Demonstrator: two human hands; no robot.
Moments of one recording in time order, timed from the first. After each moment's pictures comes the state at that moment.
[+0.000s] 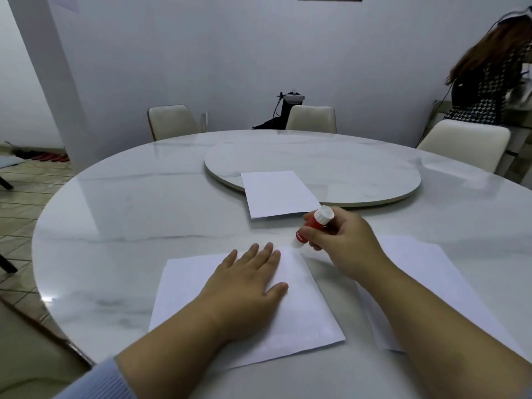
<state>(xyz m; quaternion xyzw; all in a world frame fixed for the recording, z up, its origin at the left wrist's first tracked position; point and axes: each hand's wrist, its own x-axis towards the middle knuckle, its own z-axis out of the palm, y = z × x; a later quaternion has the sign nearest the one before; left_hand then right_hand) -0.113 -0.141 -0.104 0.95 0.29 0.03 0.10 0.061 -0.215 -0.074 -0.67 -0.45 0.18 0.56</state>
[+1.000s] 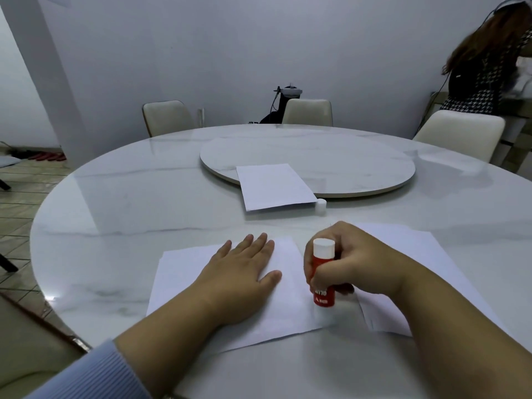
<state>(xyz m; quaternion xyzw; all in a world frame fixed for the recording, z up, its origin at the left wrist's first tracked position) -0.112 -0.138 -0.108 0.95 0.29 0.02 0.09 0.052 -0.258 -0.055 -0.61 -0.61 0.34 0.36</state>
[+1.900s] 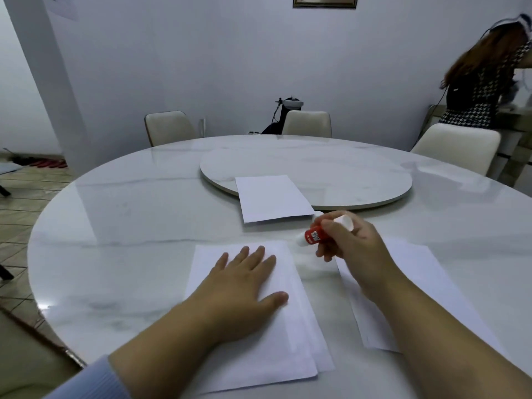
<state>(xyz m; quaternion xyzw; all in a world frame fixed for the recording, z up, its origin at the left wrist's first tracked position) -0.113 -0.145 -0.102 0.95 0.29 0.02 0.10 0.070 -0.238 -0.074 -0.57 -0.42 0.23 0.66</state>
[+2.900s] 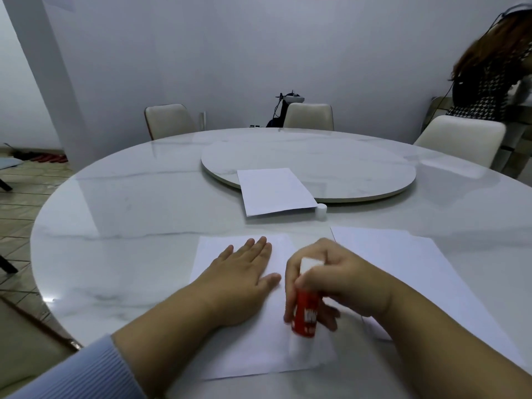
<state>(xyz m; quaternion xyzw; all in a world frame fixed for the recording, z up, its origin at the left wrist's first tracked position) -0.111 -0.135 -0.103 0.96 0.27 -0.02 0.10 0.030 -0.256 -0.061 -0.48 -0.61 0.47 0.43</state>
